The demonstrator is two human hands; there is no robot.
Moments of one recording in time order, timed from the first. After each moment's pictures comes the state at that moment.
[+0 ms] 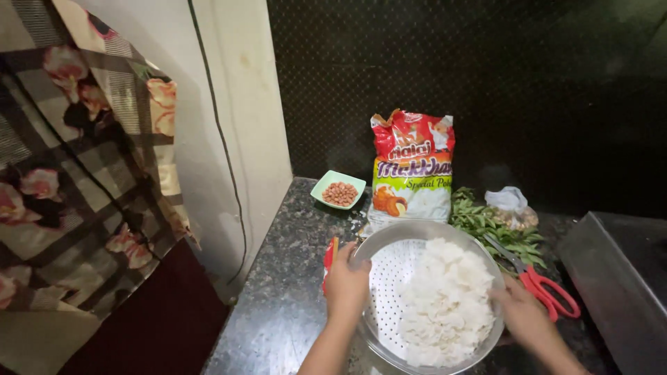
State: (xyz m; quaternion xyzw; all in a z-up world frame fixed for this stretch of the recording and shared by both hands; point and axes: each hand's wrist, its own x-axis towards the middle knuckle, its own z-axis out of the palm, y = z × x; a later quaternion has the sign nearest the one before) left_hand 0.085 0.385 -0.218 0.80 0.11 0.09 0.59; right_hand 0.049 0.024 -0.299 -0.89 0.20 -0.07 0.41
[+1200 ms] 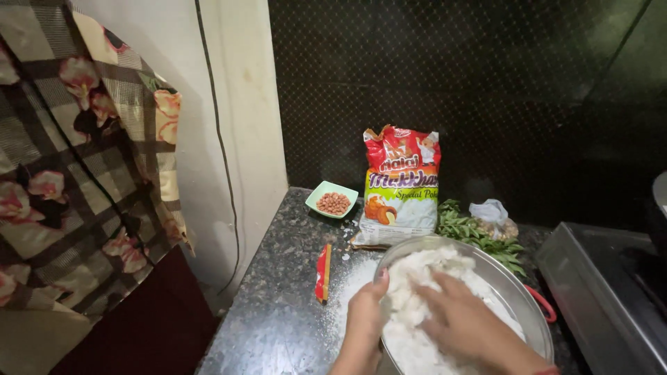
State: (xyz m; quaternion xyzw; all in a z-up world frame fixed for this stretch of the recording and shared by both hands) left_hand 0.032 0.346 -0.220 0.41 0.09 -0.18 0.89; right_hand -0.009 0.162 -0.156 -0.99 -0.08 -0.01 0.13
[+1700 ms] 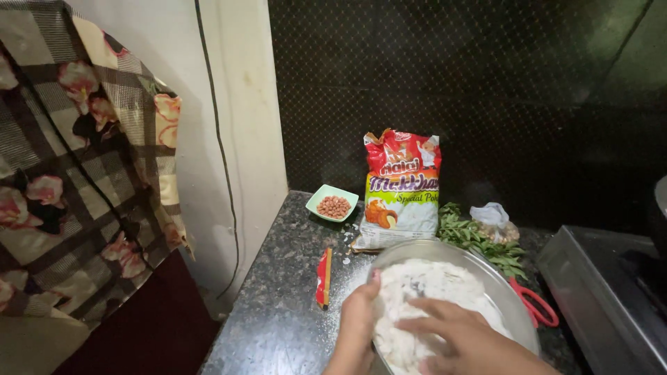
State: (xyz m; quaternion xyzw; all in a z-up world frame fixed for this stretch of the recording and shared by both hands) left_hand 0.031 0.362 -0.202 0.38 0.10 -0.20 0.90; right_hand -0.021 0.166 -0.143 -0.96 -0.21 0.10 0.16
